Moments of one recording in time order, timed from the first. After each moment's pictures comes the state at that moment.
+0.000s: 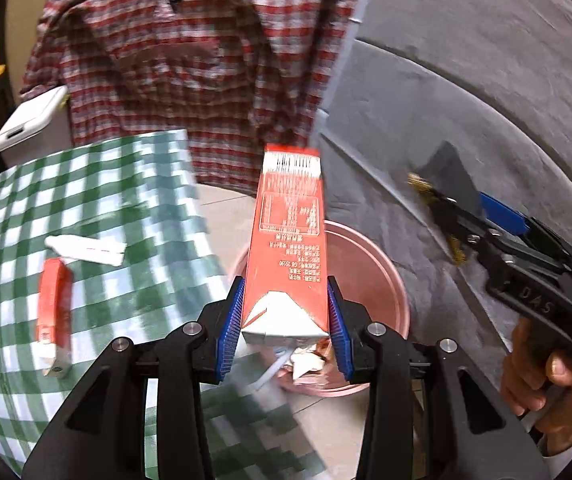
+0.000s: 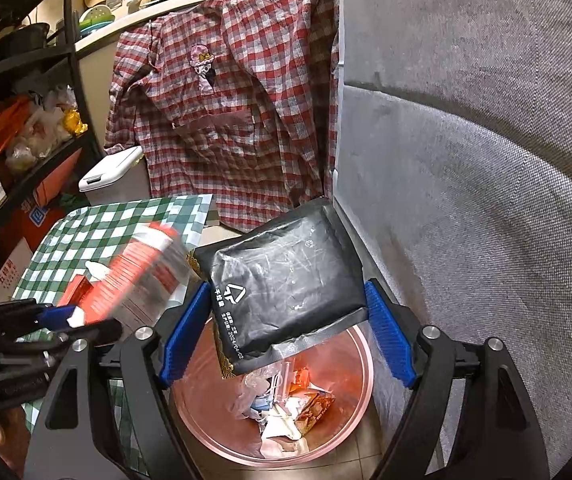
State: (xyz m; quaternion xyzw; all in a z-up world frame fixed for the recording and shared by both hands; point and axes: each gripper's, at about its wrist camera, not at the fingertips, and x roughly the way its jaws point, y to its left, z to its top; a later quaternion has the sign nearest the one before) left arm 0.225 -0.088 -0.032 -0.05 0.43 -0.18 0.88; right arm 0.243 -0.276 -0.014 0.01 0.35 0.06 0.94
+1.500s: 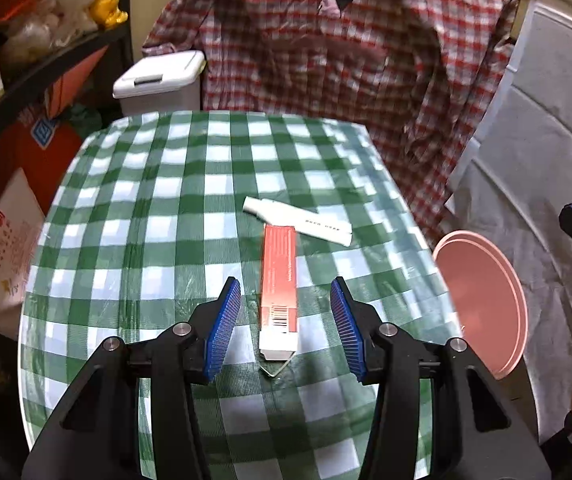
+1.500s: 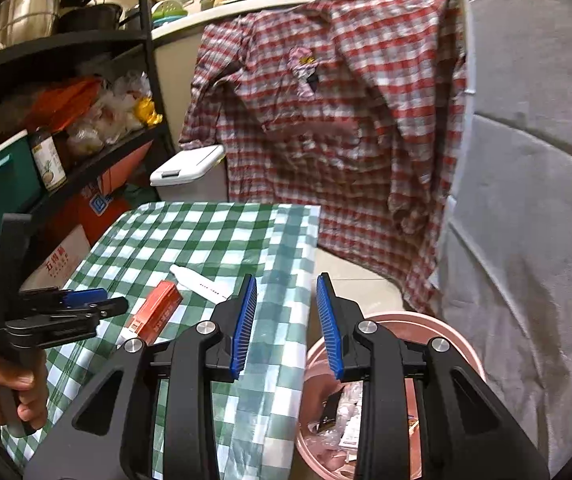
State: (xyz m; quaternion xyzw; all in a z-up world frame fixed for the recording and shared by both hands) left arm 0.231 0.104 -0.076 -0.08 0.44 -0.02 0.89; right arm 0.241 -0.146 -0.019 -0.01 0.32 0.17 0.93
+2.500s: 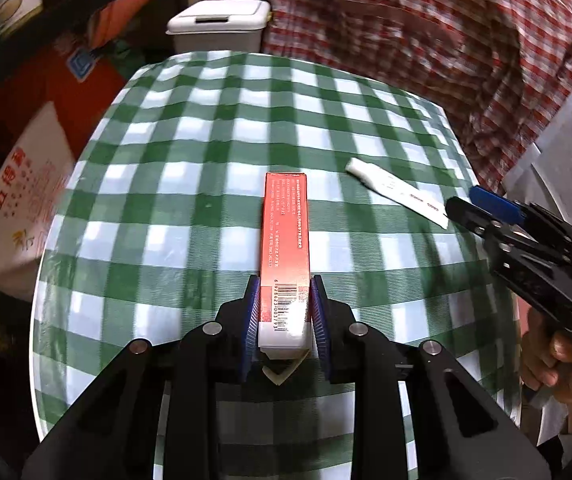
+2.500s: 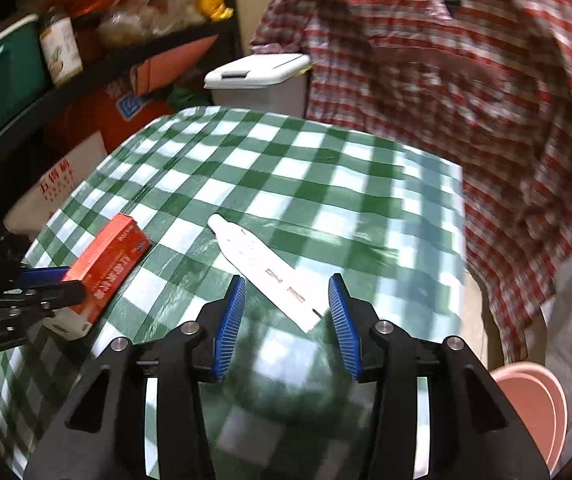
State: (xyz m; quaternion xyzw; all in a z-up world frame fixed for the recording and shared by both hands) left arm 0.237 0.177 -0.112 -0.13 0.50 0.04 0.86; right arm 0.340 0.002 -0.124 -0.10 0.42 0.29 0.86
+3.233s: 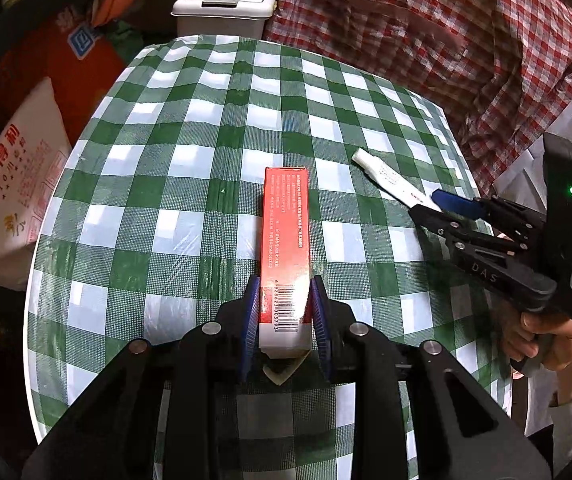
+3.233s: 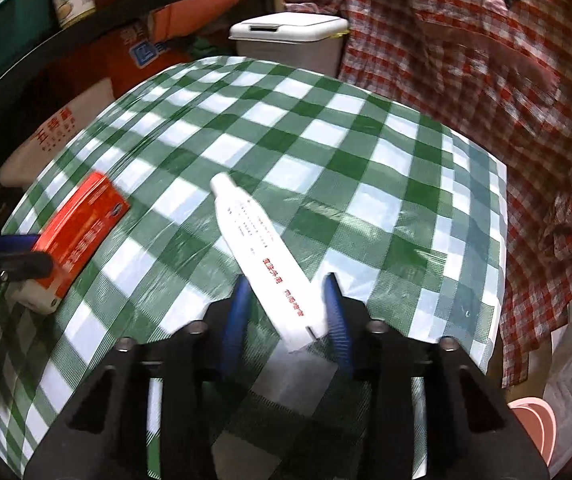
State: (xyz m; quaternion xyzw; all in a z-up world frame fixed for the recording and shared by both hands) left arm 0.234 0.191 -0.119 -0.15 0.51 0.02 0.85; right arm 0.351 0.025 -0.150 -0.17 0.46 0.32 0.81
